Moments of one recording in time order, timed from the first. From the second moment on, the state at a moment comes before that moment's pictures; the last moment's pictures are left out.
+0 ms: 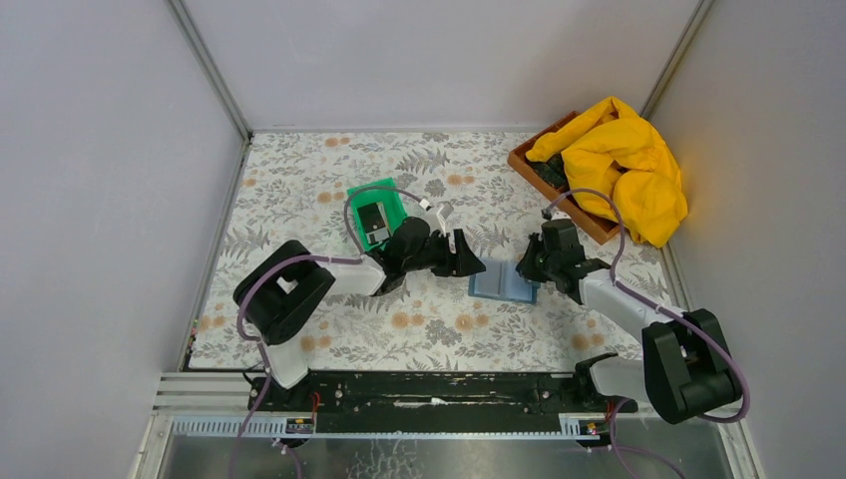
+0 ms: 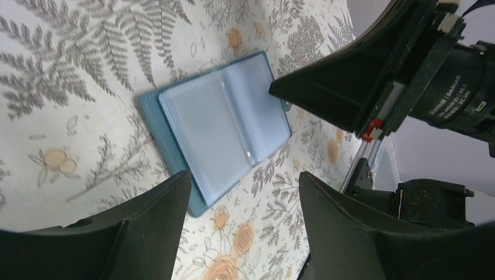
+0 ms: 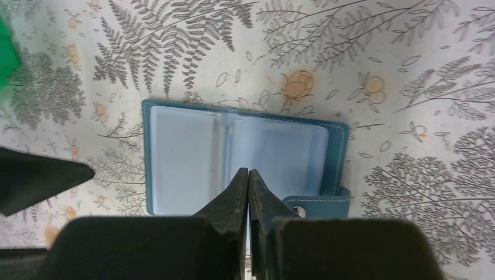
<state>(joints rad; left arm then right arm) -0.75 1.76 0.79 0.56 0.35 -0.79 0.31 1.25 0.55 -0.13 -0.03 0.51</state>
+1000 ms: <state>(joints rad) -0.73 1.93 0.92 0.54 0.48 -0.73 0.31 1.39 0.44 0.15 -0.23 0.60</state>
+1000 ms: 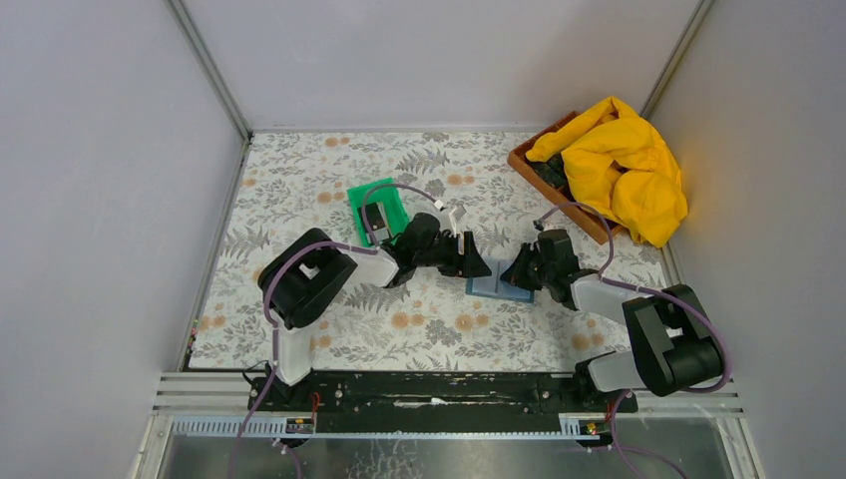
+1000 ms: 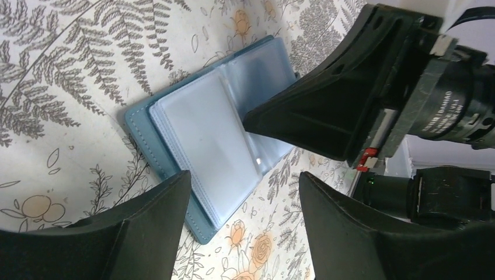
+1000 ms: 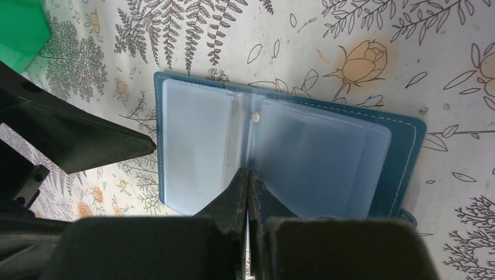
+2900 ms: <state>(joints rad) -0.78 1.90 0.92 0.46 0.43 -0.70 0.31 1.39 0.41 0.22 -0.23 0.62</state>
